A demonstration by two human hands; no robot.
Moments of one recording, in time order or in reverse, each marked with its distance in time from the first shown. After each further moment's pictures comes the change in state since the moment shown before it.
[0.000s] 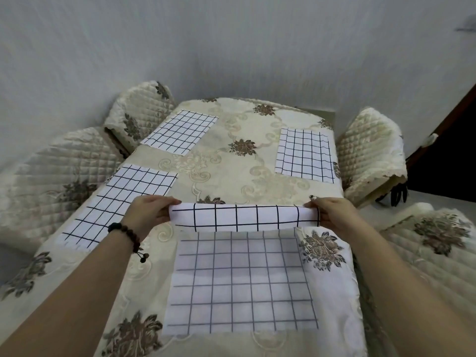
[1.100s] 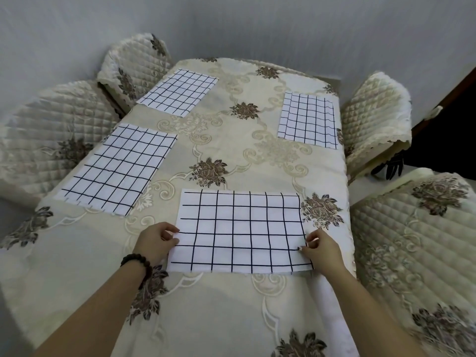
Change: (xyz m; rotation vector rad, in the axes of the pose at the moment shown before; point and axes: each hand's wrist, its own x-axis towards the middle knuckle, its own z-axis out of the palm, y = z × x) left_hand -0.066 -0.150 -0.024 0.681 0.036 0.003; right_hand -0.080 0.160 0.021 -0.581 0.163 0.007
